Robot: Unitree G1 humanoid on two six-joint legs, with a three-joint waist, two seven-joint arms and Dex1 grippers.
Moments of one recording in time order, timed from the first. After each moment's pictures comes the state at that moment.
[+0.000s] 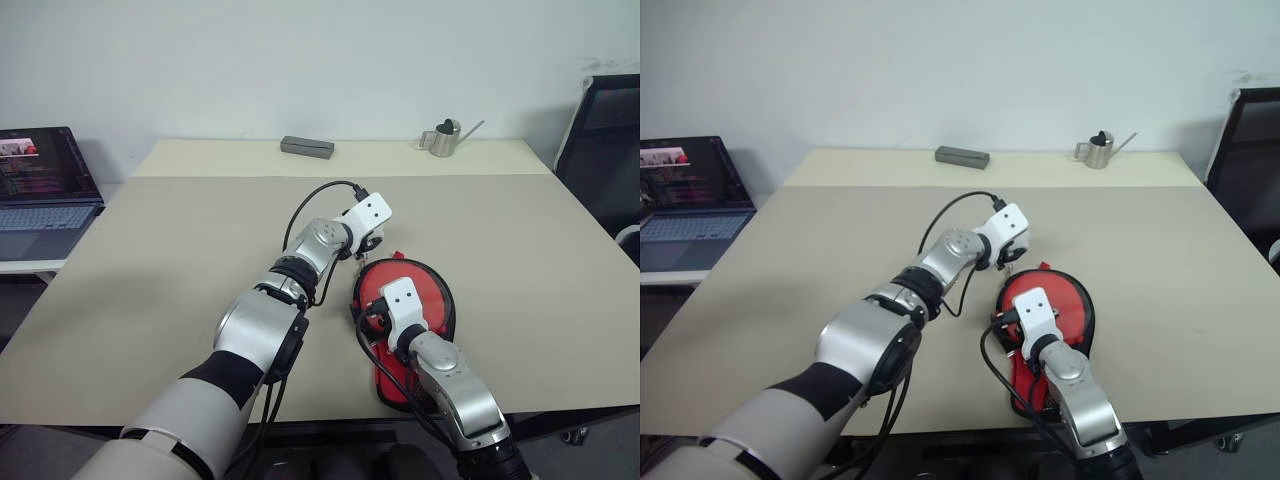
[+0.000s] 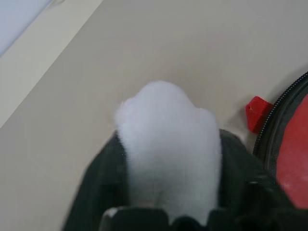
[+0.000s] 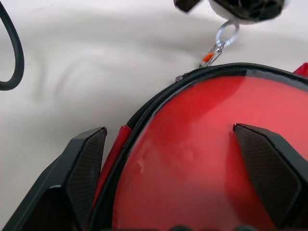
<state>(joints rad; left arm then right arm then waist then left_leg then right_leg) -1.29 0.01 -0.13 1.39 0.35 -0.05 -0.47 -0.13 -0.06 0.27 -0.21 -0.06 0.55 0.20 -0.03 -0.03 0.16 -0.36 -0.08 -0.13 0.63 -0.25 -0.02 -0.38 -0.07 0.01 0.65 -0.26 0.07</state>
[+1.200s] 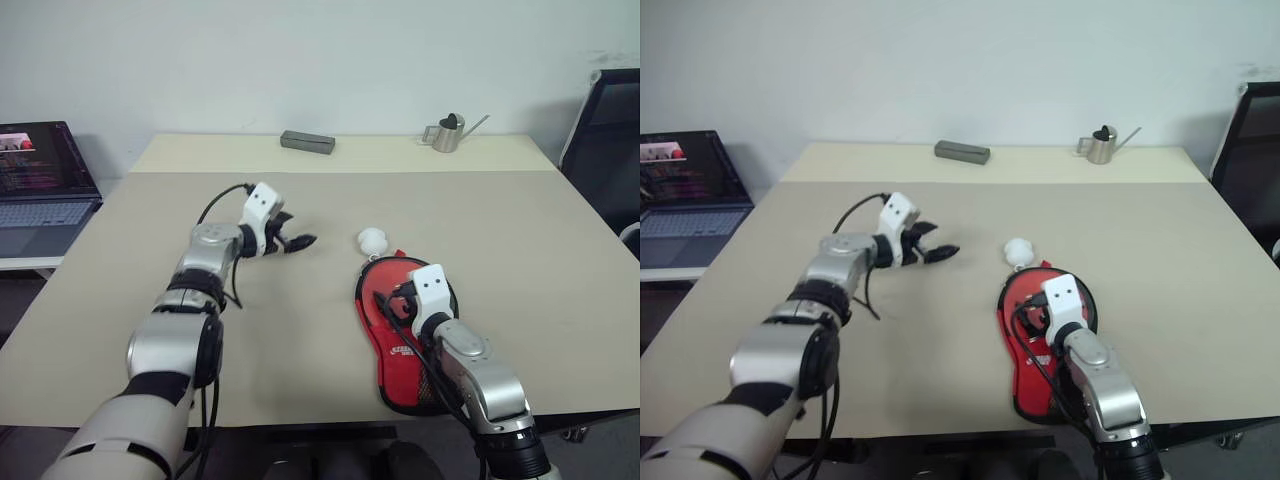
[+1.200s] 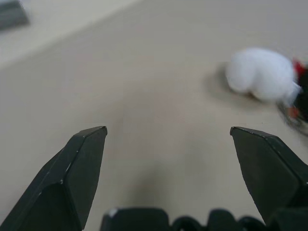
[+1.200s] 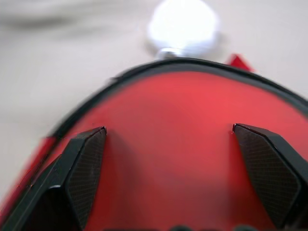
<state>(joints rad) -0.98 0.41 0.09 1.09 0.02 -0.01 -1.05 -0.18 -0.13 0.12 -0.27 0.05 0.65 0.23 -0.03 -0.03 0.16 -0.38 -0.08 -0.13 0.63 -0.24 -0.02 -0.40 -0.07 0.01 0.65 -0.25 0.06</state>
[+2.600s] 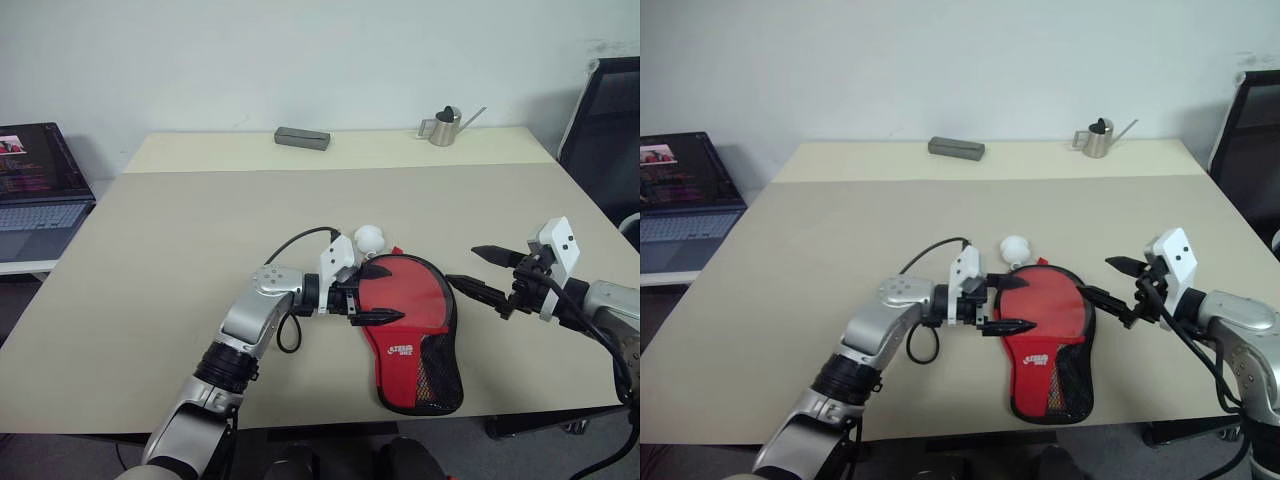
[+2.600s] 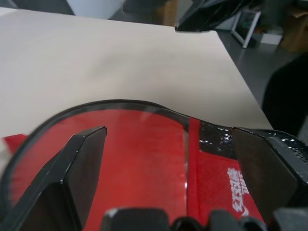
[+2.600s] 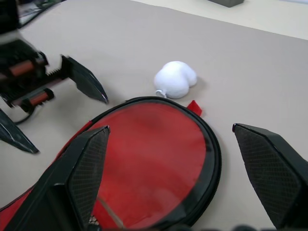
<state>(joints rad) -0.60 0.26 -0.28 0.16 -0.23 0.32 -1.13 -0.22 -0.74 -0.29 -0.41 0.58 0.82 0.79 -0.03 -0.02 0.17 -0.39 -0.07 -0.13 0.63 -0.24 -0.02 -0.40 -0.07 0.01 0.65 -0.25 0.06</state>
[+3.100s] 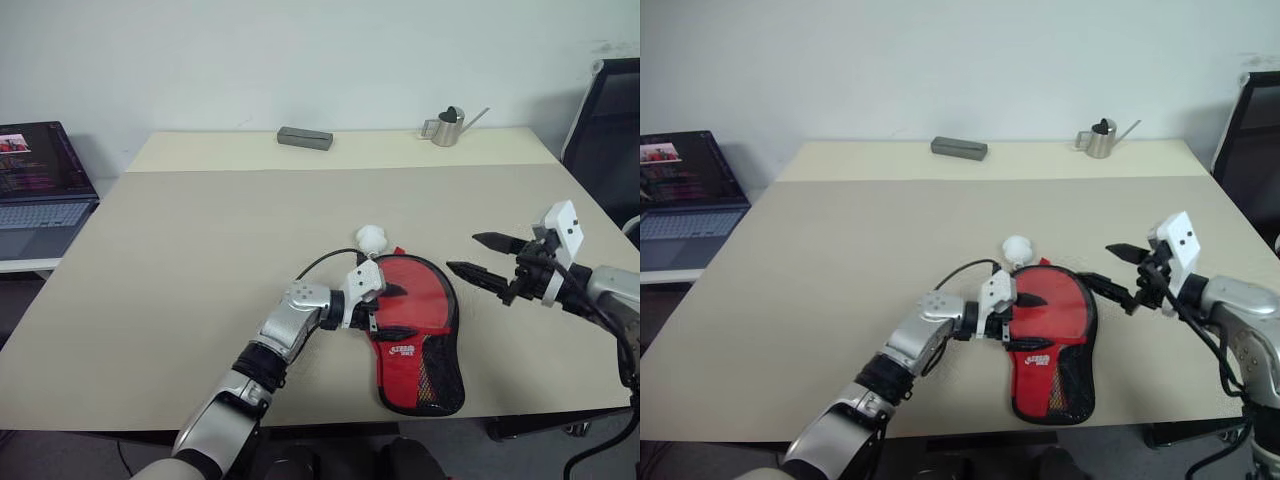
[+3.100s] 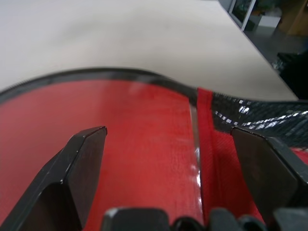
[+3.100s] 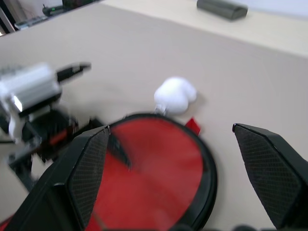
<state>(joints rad) -0.65 0.12 -0.35 0.49 -0.11 0.06 -1.10 -0.32 -0.77 -0.28 -0.35 0.61 0.82 0.79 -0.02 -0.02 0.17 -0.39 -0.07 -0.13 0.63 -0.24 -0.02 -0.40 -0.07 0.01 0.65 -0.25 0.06</state>
